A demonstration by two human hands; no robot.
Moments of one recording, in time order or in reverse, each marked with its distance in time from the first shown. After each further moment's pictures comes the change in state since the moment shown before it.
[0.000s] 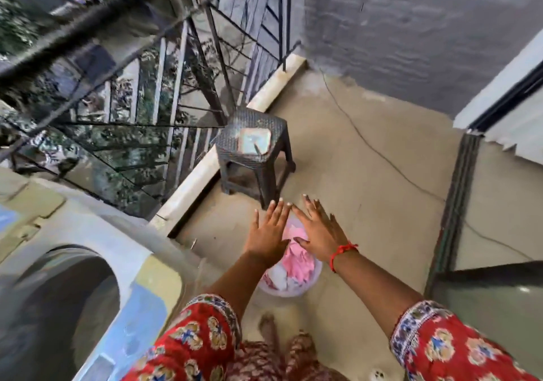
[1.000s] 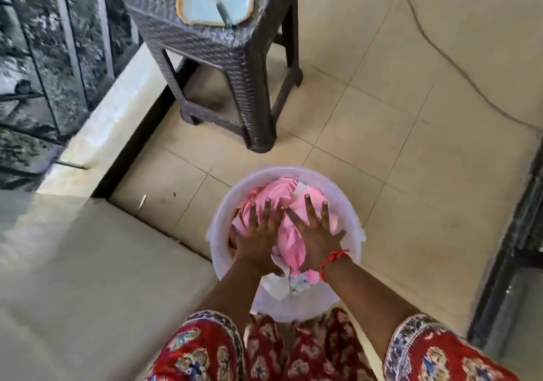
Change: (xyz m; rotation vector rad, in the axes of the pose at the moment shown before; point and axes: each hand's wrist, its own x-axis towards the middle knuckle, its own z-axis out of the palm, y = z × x) left_hand 0.180 -0.102 0.409 -0.042 -0.440 -0.156; right_hand 0.200 0.098 0.404 0.106 -0.447 0.184
